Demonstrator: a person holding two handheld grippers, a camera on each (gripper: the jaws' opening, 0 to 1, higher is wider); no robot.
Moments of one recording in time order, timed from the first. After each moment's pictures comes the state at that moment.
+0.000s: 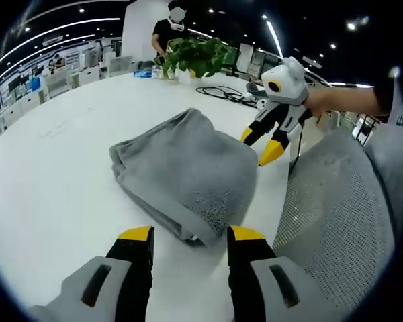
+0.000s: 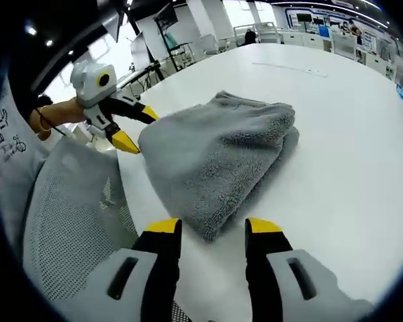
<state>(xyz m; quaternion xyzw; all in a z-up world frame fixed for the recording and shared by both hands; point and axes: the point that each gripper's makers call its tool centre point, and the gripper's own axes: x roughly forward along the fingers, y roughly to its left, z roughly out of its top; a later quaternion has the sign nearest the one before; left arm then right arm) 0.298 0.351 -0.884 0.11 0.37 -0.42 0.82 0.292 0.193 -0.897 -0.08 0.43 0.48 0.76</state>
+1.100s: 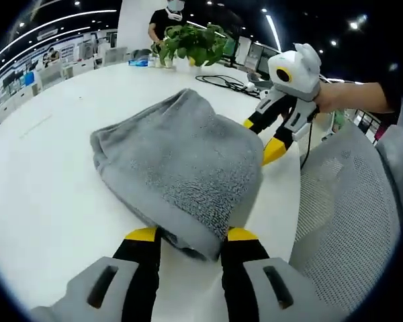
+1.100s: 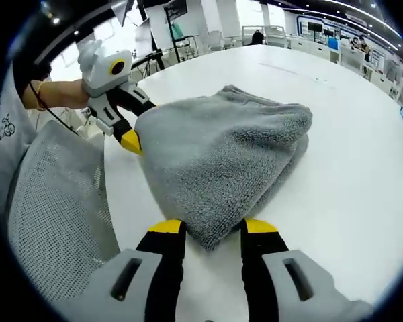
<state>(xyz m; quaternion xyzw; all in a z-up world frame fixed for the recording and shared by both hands) 0.328 0.340 -0.909 0.11 0.38 -0.43 0.81 0.323 0.205 -0.909 -0.13 0.41 0.47 0.77</state>
